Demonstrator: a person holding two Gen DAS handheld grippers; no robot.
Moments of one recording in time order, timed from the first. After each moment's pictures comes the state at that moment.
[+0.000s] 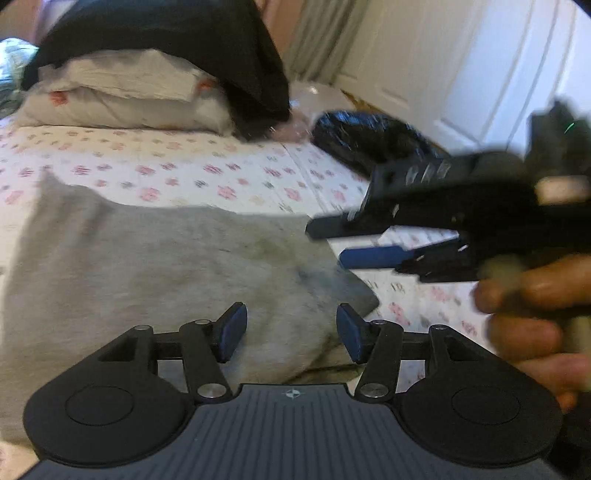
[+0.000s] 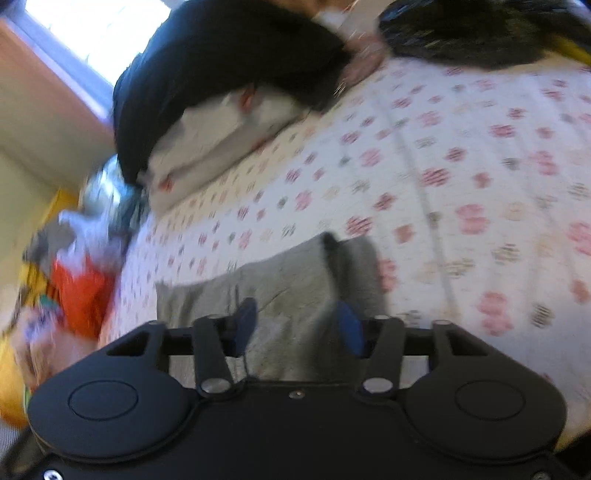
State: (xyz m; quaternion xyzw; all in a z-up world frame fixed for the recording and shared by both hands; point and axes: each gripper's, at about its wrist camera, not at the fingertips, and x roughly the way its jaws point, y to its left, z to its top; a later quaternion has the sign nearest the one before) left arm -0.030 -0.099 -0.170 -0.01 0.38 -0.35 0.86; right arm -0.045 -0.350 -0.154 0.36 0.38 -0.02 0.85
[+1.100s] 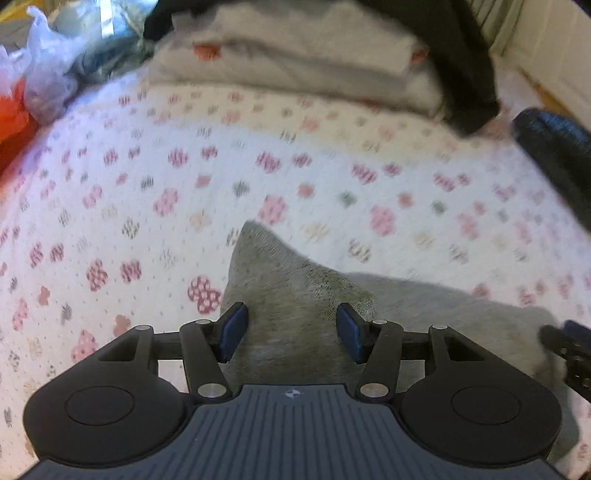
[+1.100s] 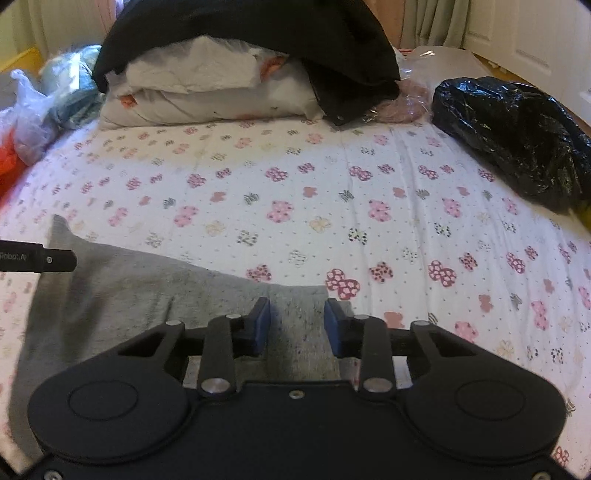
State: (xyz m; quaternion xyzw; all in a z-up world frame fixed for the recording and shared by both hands) left arm 0.147 -0.074 -0.186 0.05 0.50 -0.11 0.86; right arm 0.031 -0.282 -0.170 0.07 0.42 -0.11 0.90
